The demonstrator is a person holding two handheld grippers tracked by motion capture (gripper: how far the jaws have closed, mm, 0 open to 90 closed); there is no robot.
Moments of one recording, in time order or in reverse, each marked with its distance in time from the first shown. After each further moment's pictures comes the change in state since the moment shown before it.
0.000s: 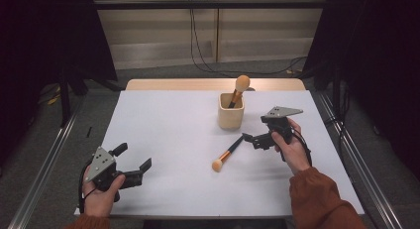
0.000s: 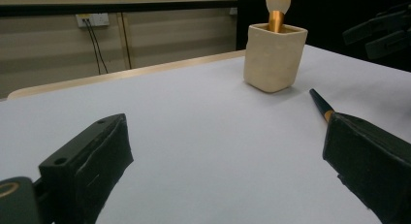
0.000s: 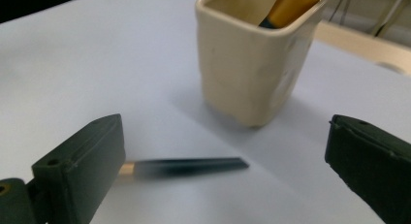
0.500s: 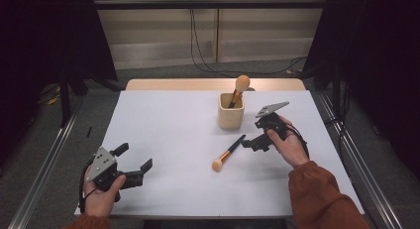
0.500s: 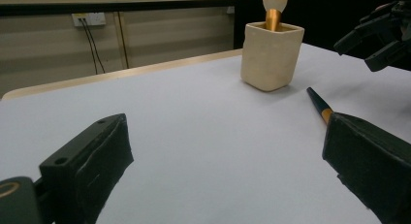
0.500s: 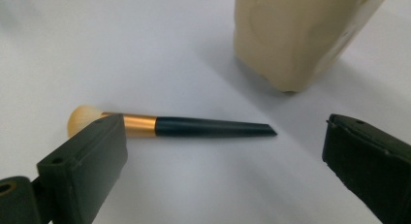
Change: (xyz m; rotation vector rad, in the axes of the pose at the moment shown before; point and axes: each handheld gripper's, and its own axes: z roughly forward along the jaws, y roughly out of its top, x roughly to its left) left arm 0.000 -0.001 0.000 0.007 -0.010 0.002; right arm 0.001 0.012 0.012 0.235 0.111 -0.065
